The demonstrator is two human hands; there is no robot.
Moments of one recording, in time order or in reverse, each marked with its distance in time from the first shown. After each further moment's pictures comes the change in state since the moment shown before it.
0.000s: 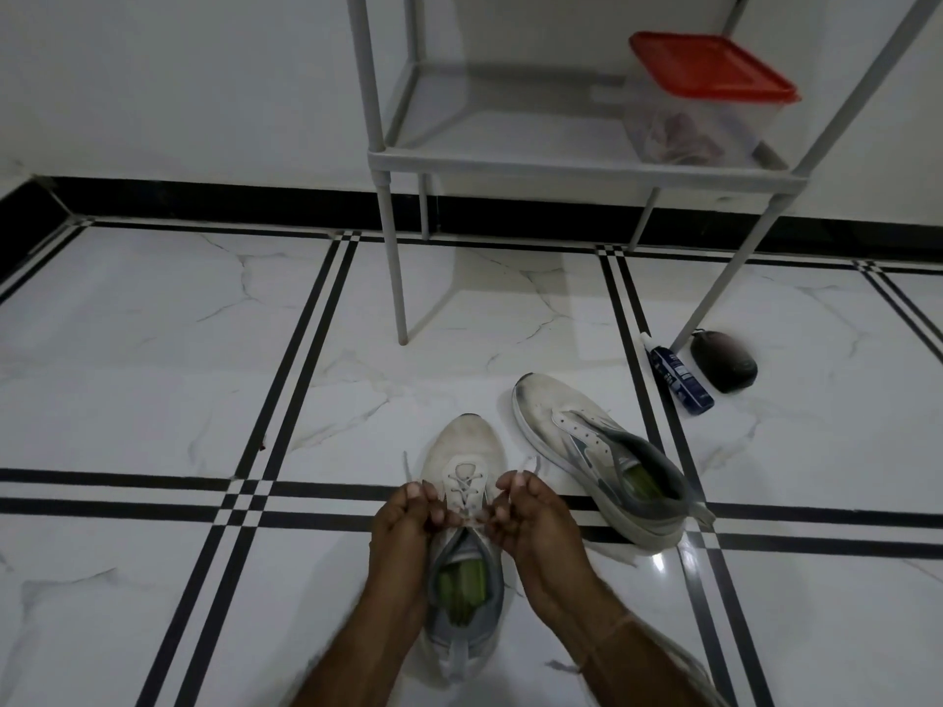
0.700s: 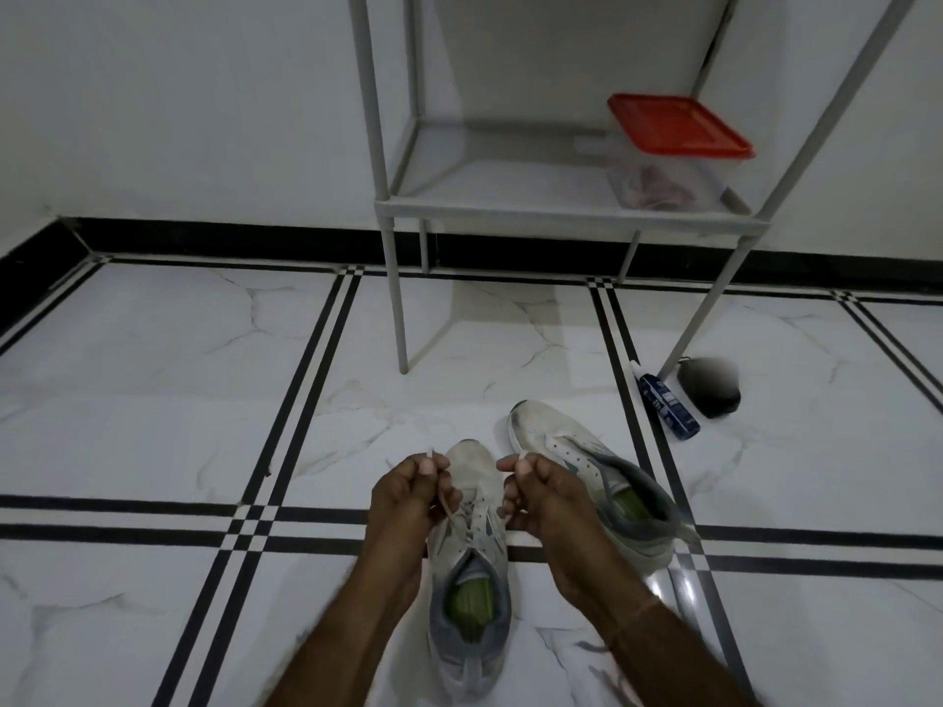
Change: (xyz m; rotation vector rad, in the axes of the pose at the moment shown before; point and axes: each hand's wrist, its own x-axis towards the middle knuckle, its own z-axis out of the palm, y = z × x) left_hand -0.005 0.051 0.015 0.156 -0.209 0.169; right_hand -0.014 -0.059 0.005 -0.252 -0.098 -0.195
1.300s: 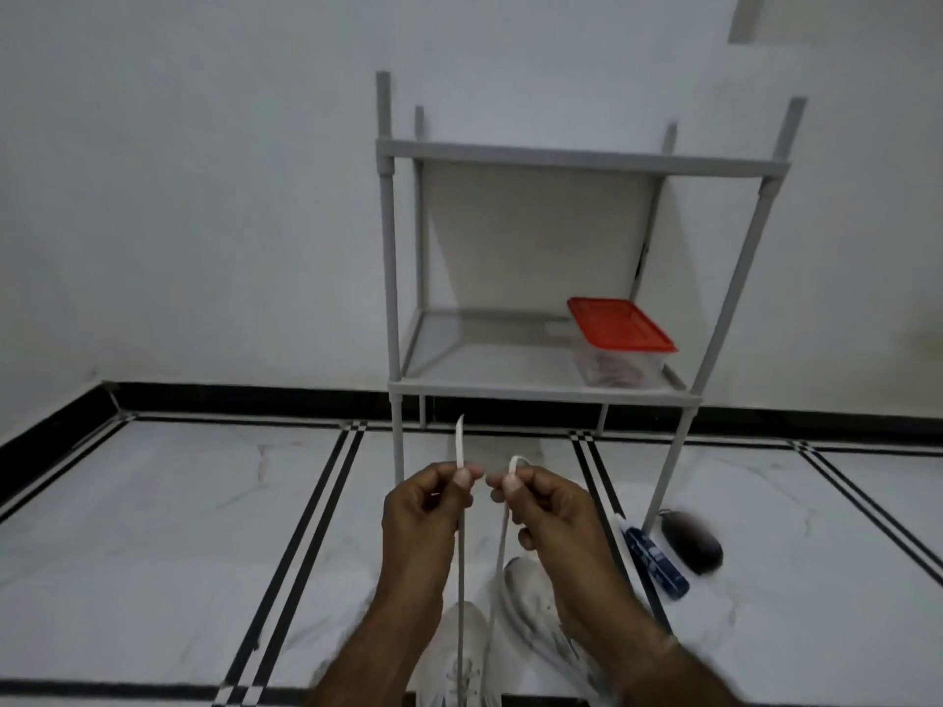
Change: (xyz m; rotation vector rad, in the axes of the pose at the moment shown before) left_hand -0.023 0.149 0.063 0.091 -0.023 0.437; right_hand -0.027 -0.163 0.045 -0.138 -0.023 -0.451
